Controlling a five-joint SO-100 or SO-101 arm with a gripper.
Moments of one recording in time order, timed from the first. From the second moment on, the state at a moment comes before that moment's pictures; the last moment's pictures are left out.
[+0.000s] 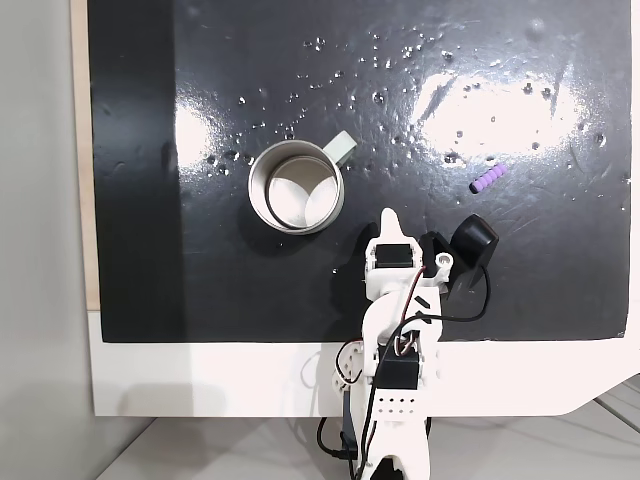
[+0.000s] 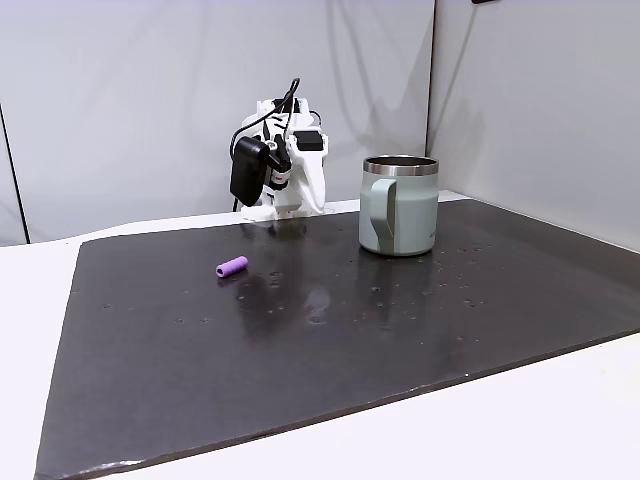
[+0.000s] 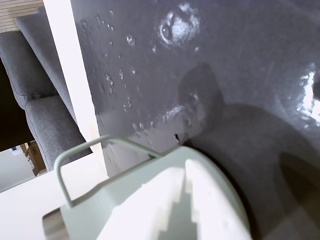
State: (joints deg) arm 1.3 189.7 176.7 48.8 -4.0
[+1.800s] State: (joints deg) arm 25.0 117.8 113.4 66.2 -46.2
